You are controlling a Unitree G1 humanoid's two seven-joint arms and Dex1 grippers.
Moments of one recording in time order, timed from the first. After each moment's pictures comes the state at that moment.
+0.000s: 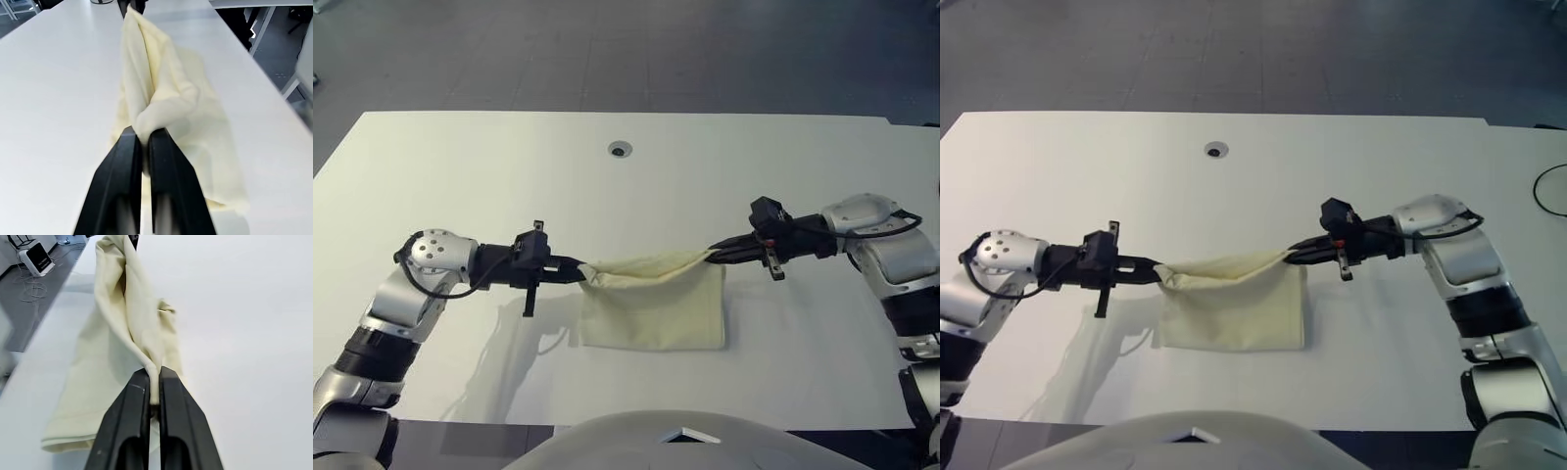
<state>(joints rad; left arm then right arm) -0.25 0.81 -0.23 0.04 -0.48 0.06 -1.31 -0.49 -0.79 0.27 0.16 0.40 0.35 1.44</state>
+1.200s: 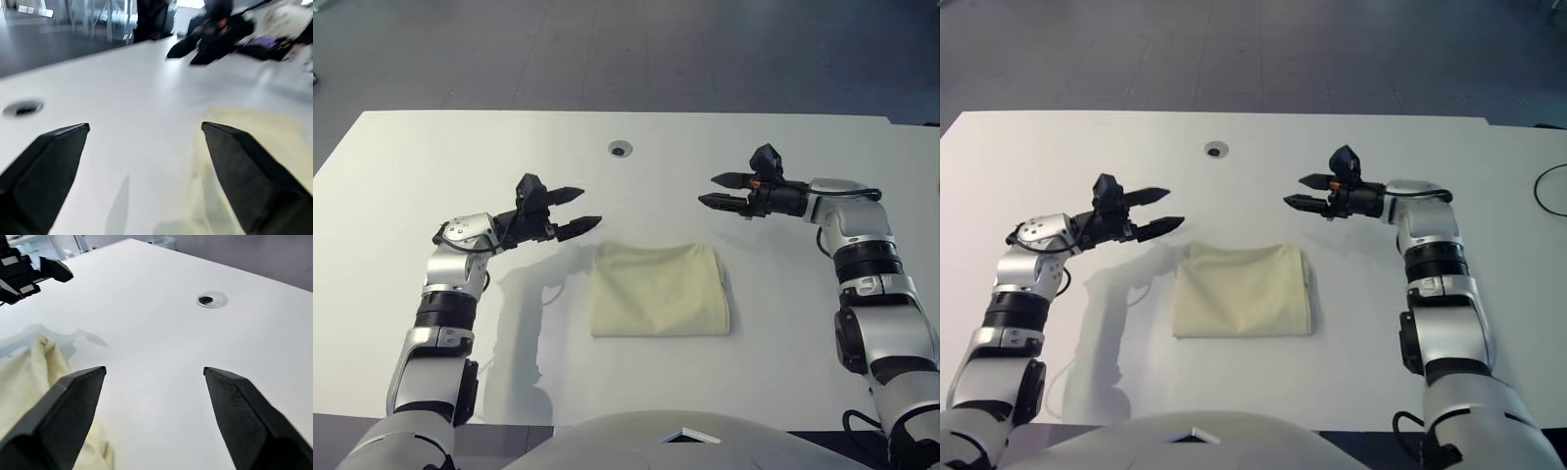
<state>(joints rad) -0.37 0.47 0.00 0.27 -0.47 0.18 -1.16 -0.65 -0.54 0.05 0.56 0.29 0.35 1.23</state>
